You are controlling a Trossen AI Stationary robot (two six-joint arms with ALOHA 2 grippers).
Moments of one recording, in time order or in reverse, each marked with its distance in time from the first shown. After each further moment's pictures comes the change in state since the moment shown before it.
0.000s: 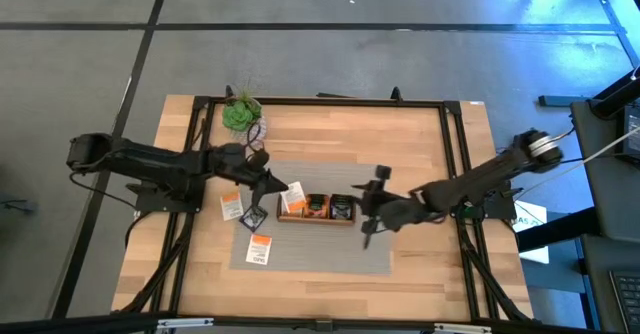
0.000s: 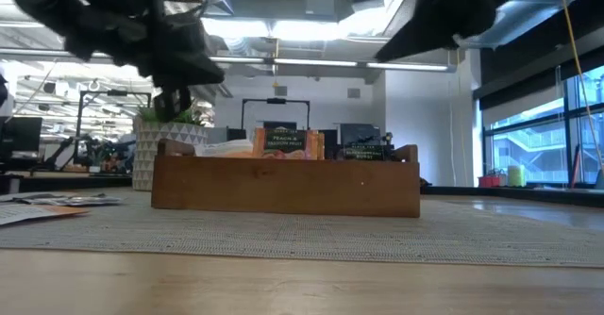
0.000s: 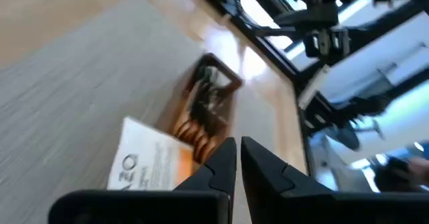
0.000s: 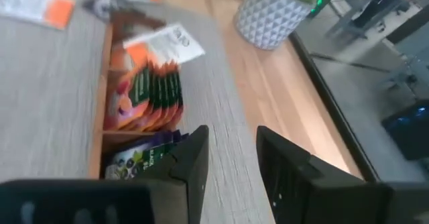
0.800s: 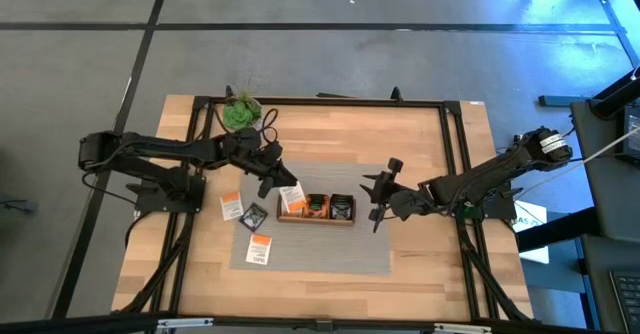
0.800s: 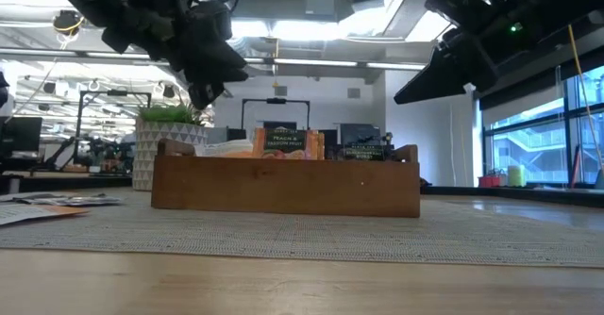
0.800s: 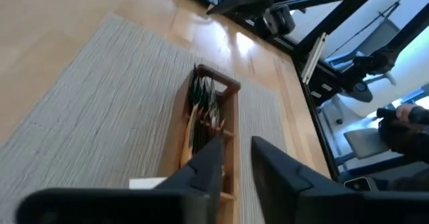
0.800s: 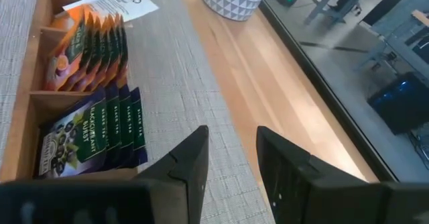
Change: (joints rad) left arm 0.124 0.136 0.196 -0.144 0.197 0.293; right arm -0.074 -0.110 -0.275 0.217 0.026 0.024
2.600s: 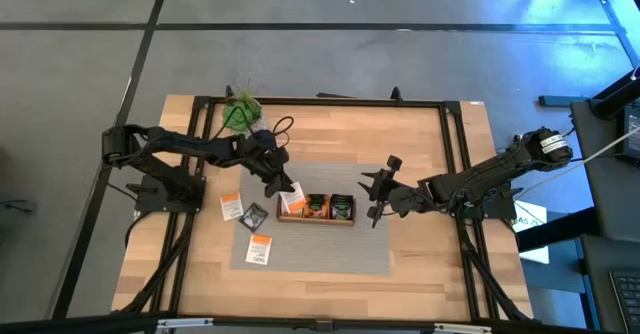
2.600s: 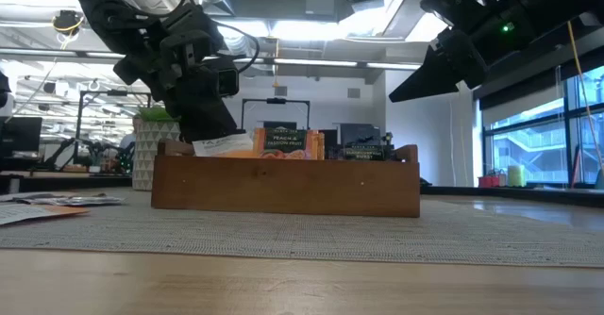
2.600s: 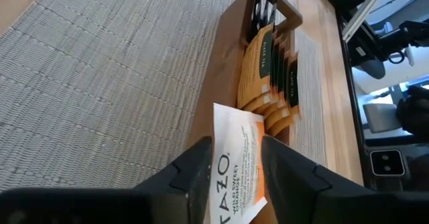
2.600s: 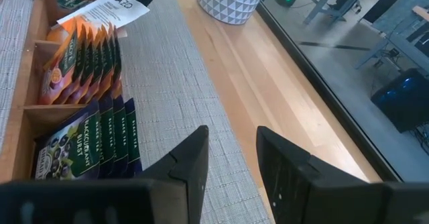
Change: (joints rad) left arm 0.075 0.221 0.000 -0.055 0.101 0.009; right arm -0.033 0.000 0.000 0.032 -0.021 -0.001
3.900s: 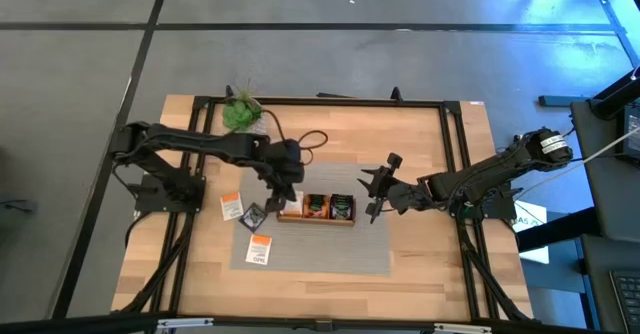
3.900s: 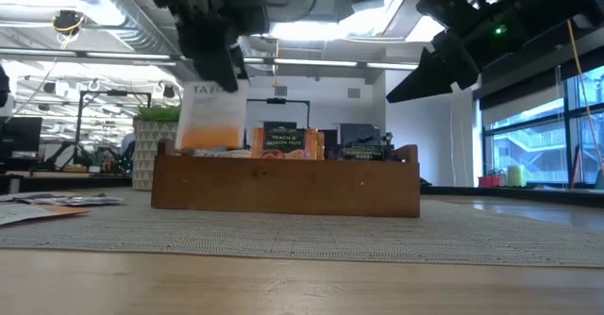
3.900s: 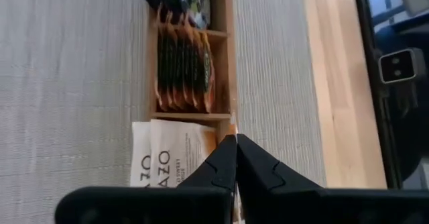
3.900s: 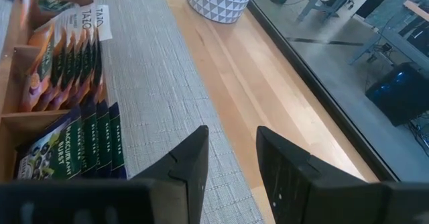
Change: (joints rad) left arm -0.213 0.076 0.505 -0.741 -0.161 0.347; right arm -0.025 0.000 0.001 0.007 0.002 0.004
